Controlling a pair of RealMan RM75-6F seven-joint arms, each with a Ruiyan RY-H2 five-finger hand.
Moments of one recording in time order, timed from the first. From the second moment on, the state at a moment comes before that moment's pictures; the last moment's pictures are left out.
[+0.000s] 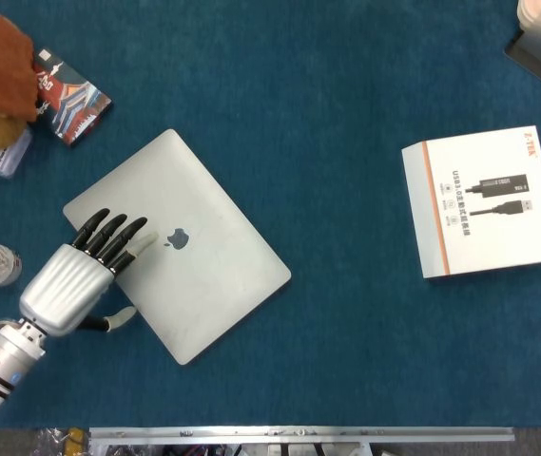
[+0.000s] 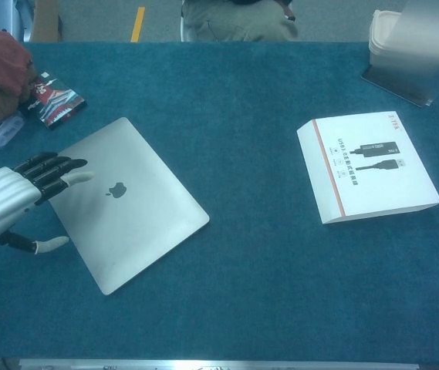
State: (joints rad) left arm -0.29 -1.46 0.15 -1.21 1.85 1.32 0.08; right arm 0.06 -1.06 0.05 -1.65 -1.56 1.51 0.01
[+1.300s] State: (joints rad) left arm -0.32 -1.52 0.20 -1.03 1.87 1.35 0.10; right arm 0.04 -1.07 0.05 -1.65 -1.55 1.54 0.01
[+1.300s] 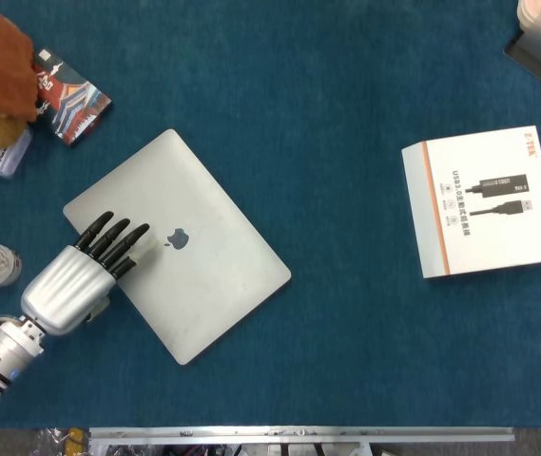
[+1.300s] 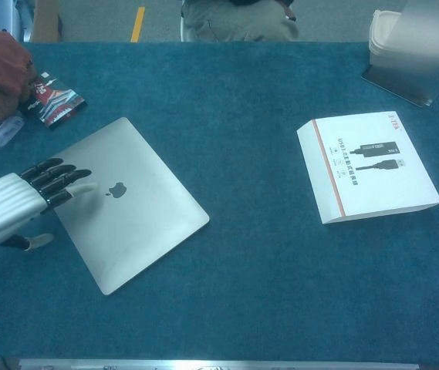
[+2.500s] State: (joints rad) left arm -0.35 -1.51 0.21 -1.21 1.84 1.26 0.19; right arm 0.02 -1.07 0.05 -1.60 -1.55 1.57 0.09
